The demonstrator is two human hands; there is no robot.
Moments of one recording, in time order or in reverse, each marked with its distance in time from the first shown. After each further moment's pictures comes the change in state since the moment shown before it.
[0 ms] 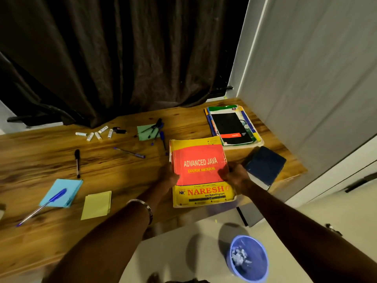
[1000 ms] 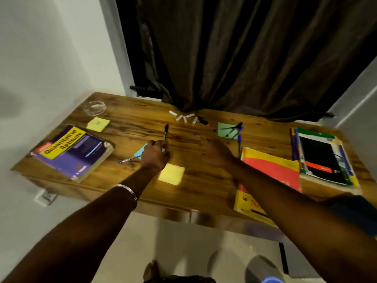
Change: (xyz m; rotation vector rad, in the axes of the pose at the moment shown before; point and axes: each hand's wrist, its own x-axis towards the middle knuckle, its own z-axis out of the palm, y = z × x) left_hand -0.083 -0.134 -0.225 0.309 0.576 -0.084; right_hand -0.007 -0.212 0.217 -0.864 -0.275 -0.711
